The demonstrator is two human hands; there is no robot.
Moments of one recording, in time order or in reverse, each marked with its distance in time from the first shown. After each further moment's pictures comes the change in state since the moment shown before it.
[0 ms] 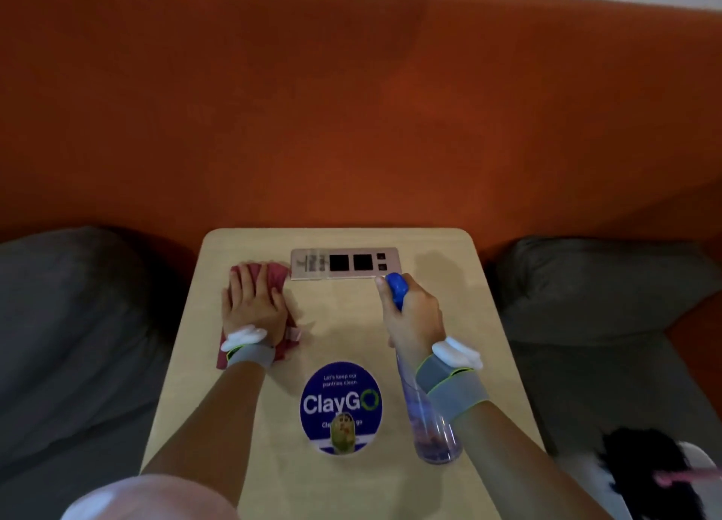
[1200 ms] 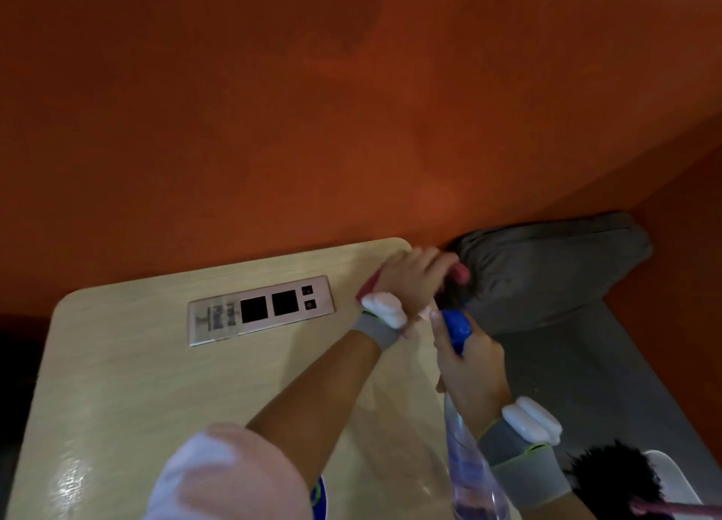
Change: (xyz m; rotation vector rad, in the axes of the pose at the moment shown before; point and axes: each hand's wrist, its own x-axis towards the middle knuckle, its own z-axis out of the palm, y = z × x) left_hand -0.002 0.317 0.040 -0.294 0.139 1.196; right_hand 0.029 0.103 -0.083 0.018 0.202 0.236
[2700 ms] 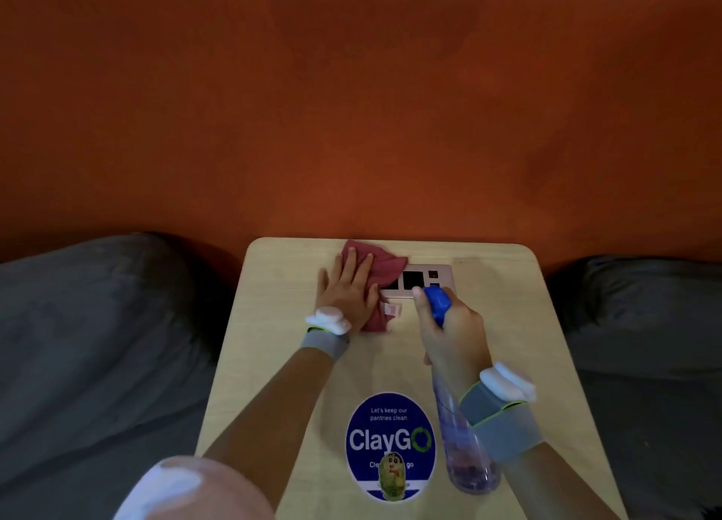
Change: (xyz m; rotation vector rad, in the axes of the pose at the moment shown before) left_hand -0.200 -0.120 -0.116 0.115 -0.404 -0.882; right_hand -0.056 -0.109 0.099 0.041 -0.208 -0.289
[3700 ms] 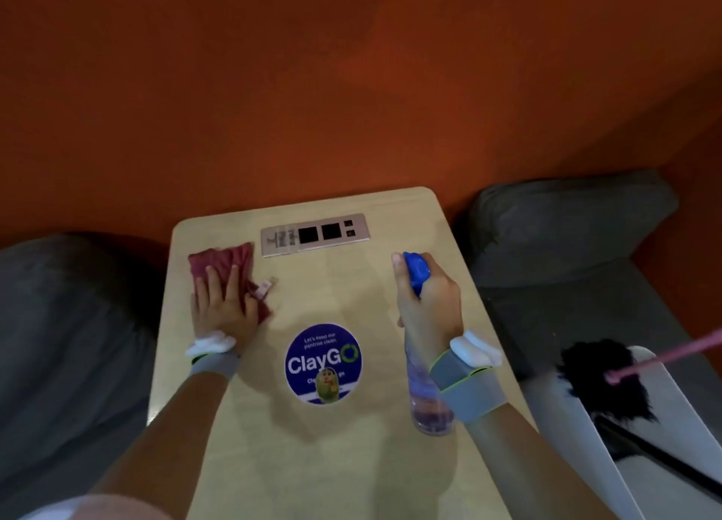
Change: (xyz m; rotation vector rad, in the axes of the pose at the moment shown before) left_hand -0.106 -0.059 0.019 0.072 0.207 -0.218; right_hand -0.089 0.033 -0.081 0.176 0.274 0.079
